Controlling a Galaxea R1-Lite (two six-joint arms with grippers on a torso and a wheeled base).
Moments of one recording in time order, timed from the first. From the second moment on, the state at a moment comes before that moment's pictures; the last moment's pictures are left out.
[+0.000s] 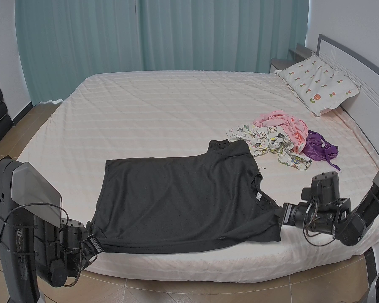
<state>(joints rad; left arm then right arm) -0.19 2.37 -0.06 -1.55 0.31 -0.68 0.36 1.95 -0.45 -0.86 -0.01 0.51</state>
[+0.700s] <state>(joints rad) -0.13 2.15 -0.30 -0.95 0.11 -0.71 0.31 2.00 -0.64 -0.83 0.01 0.51</state>
